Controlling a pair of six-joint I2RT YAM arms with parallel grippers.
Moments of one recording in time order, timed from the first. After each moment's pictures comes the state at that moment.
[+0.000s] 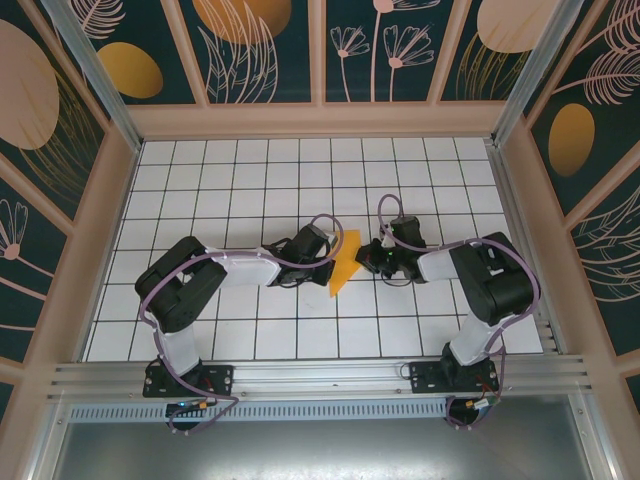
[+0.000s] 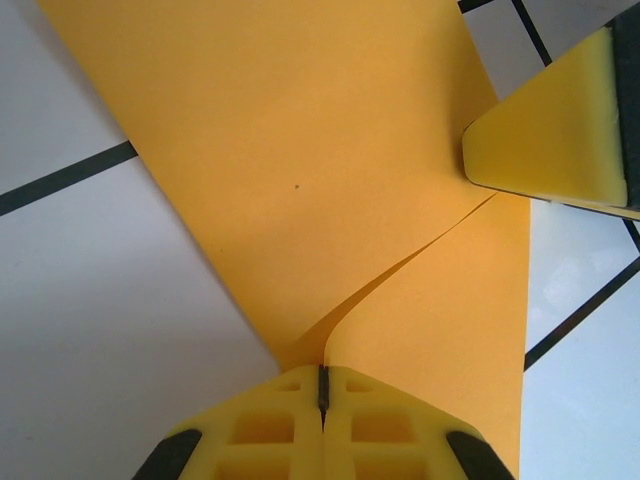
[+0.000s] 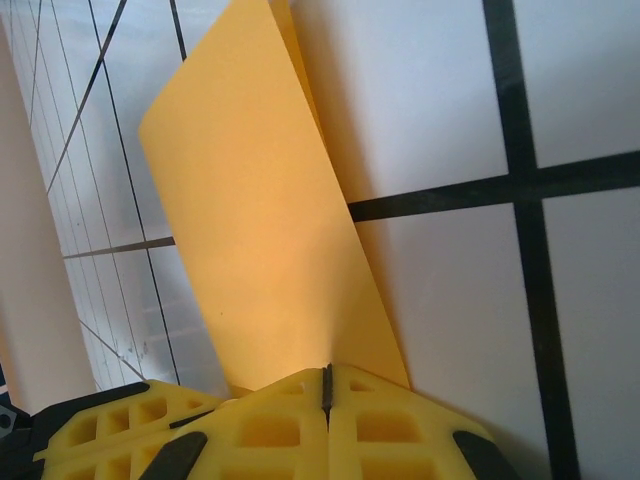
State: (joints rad) left arm -0.83 1.84 0.93 -0.02 0.10 -0.44; right arm 0.39 1.71 0.57 0.33 -0.56 0.90
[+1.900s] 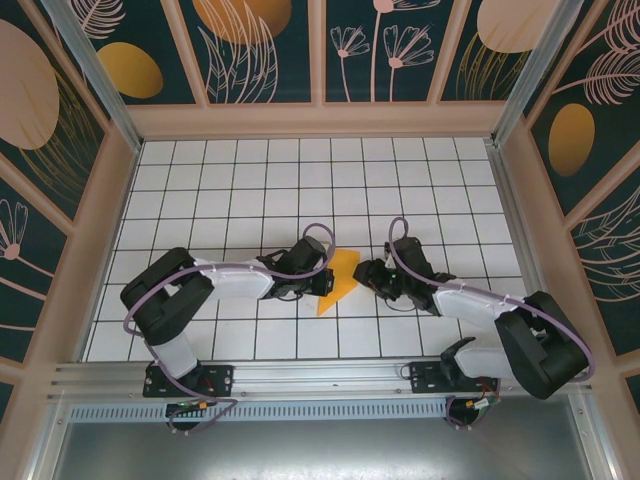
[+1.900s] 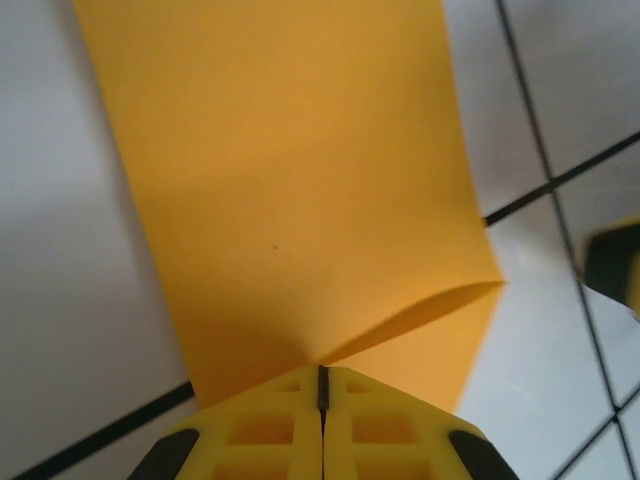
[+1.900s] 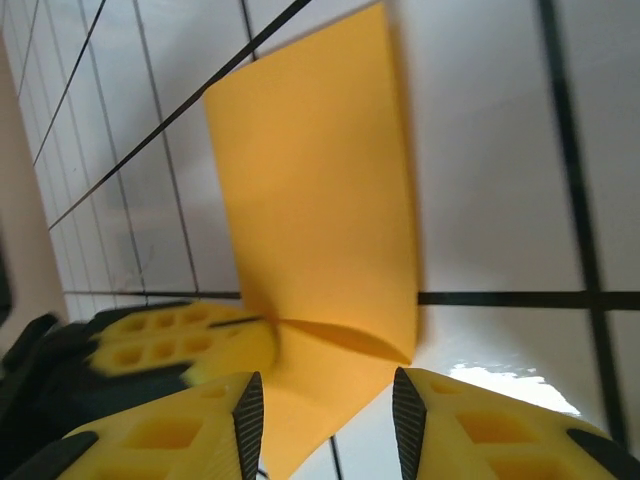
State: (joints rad) left arm -0.89 1.75 0.83 -0.01 0.14 -0.67; right arm 0.57 1.26 0.39 0.11 -0.37 1.03
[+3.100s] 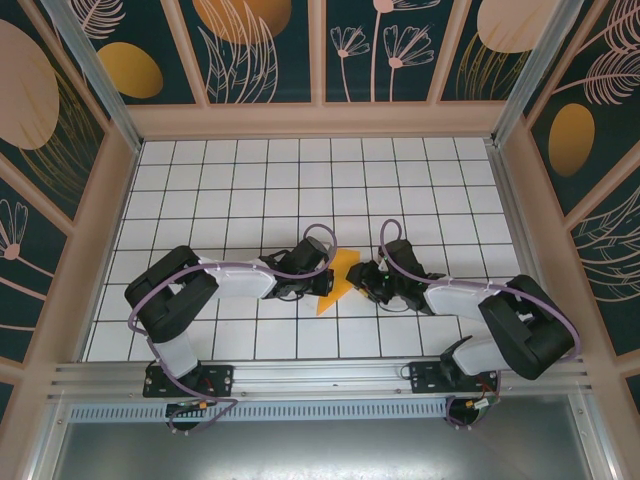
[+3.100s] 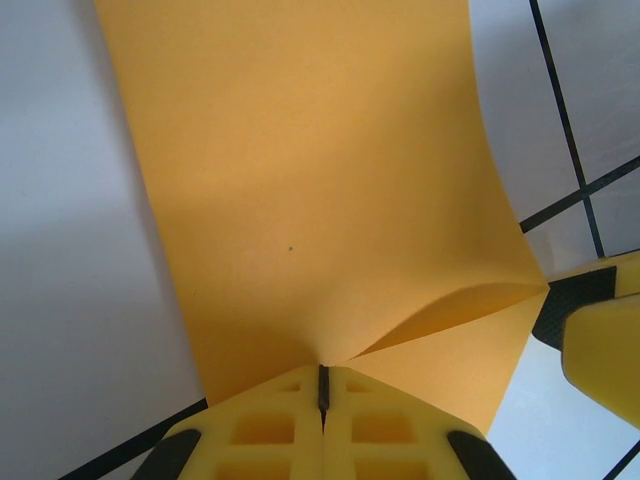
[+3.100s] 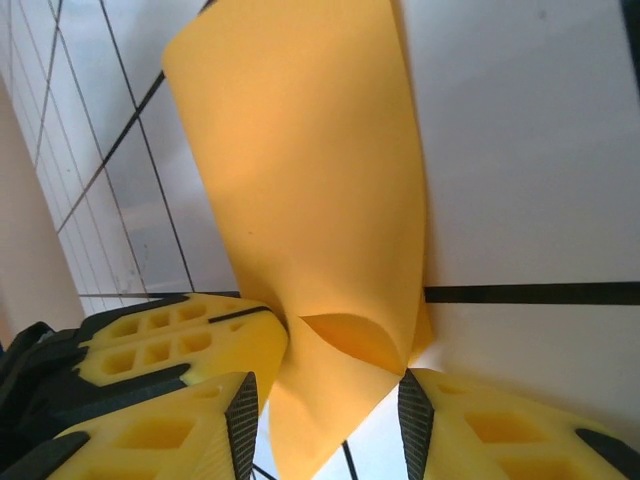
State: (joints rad) left arm -0.89 1.76 0.83 -0.01 0.12 -0.67; right arm 0.61 1.38 0.39 0.22 -0.38 1.15
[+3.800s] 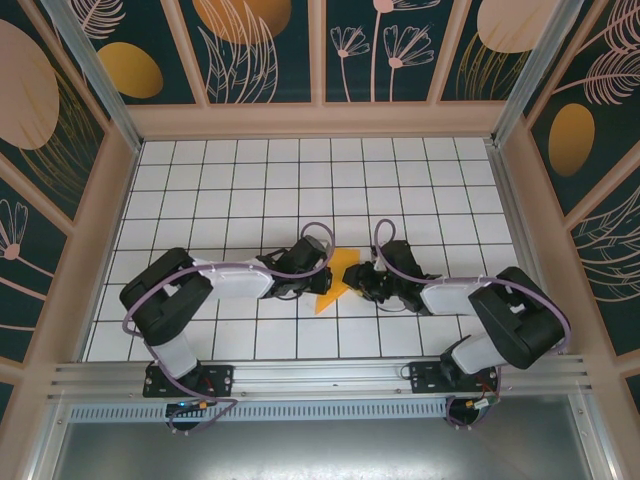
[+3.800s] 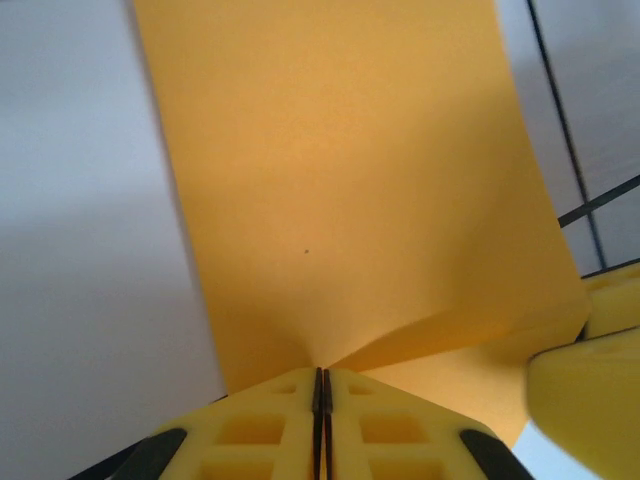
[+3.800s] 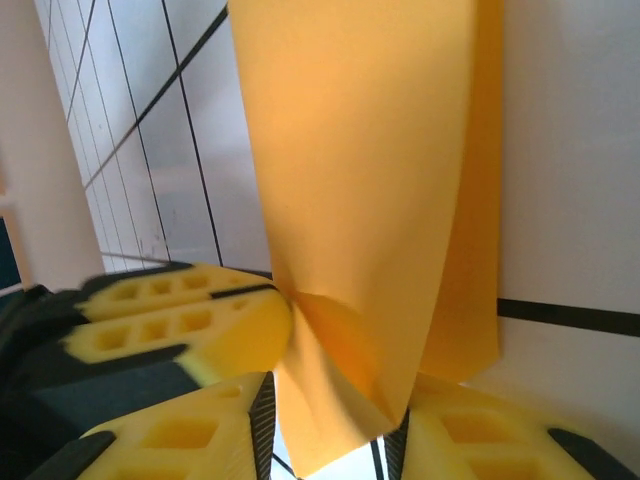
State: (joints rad) left arm -0.89 1.72 0.83 -0.03 0.08 -0.66; right arm 0.61 1.45 0.37 0.35 -0.47 1.09
